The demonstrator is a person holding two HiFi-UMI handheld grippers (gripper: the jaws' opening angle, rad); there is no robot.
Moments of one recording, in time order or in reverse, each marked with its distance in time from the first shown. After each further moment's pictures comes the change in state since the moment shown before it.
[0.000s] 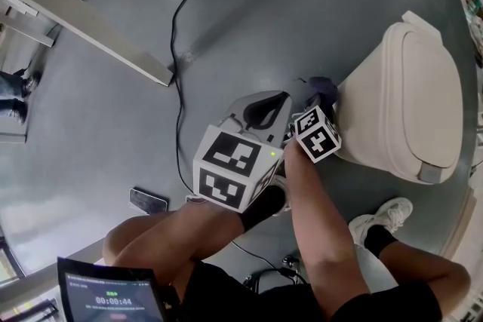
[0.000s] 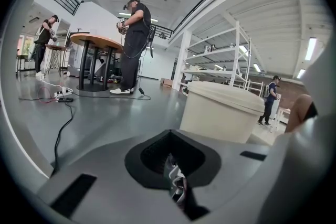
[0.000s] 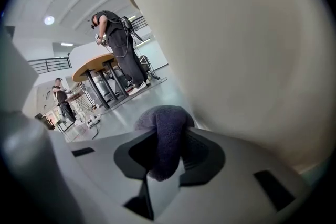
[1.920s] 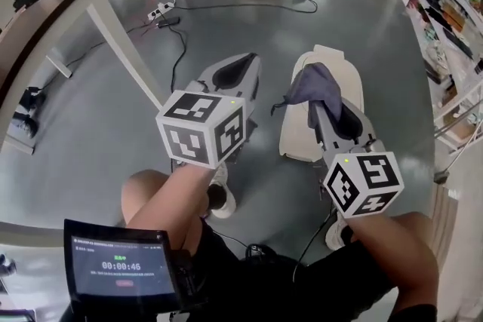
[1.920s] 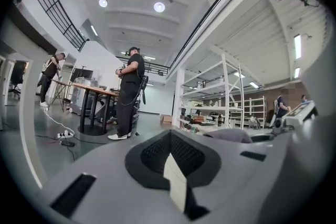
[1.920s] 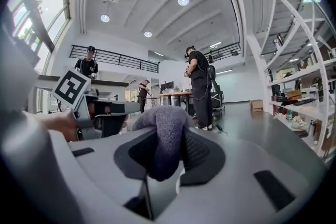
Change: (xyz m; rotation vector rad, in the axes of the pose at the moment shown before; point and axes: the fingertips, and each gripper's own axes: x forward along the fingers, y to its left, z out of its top) left arm -0.163 -0.145 0.218 0.091 -0.393 0.066; right arm -0.404 0.073 0.285 -0.626 -0.278 0.730
